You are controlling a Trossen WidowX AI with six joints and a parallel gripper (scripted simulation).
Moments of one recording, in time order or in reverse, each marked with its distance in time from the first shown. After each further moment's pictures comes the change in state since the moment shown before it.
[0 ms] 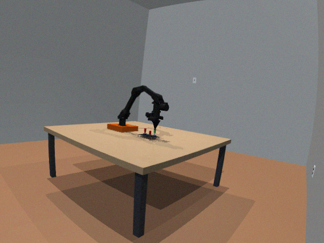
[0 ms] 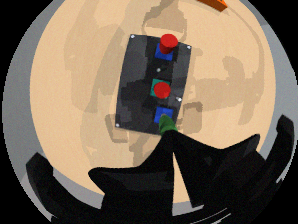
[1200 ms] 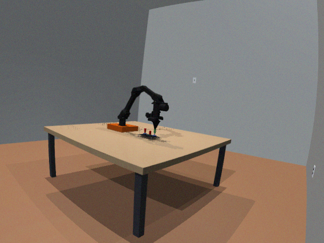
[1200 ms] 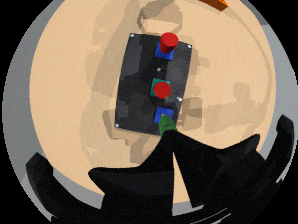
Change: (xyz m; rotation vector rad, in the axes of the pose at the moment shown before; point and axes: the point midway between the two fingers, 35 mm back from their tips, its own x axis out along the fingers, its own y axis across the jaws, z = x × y) arm 0.004 0.000 0.000 0.000 0.000 0.000
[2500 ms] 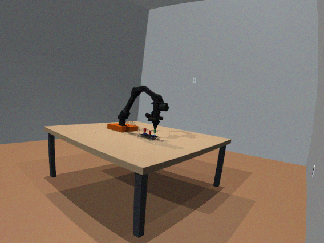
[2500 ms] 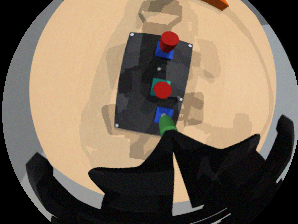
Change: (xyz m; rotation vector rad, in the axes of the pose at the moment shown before) arm 0.004 0.000 0.001 0.000 0.003 0.001
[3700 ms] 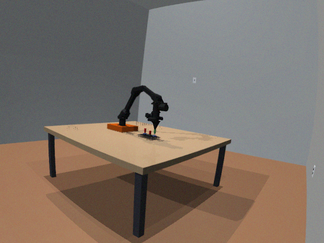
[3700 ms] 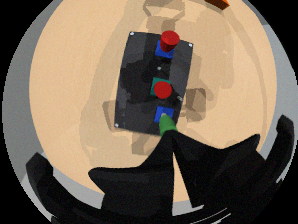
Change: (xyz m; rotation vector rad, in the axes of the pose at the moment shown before) arm 0.002 0.000 0.001 0.000 0.006 0.002
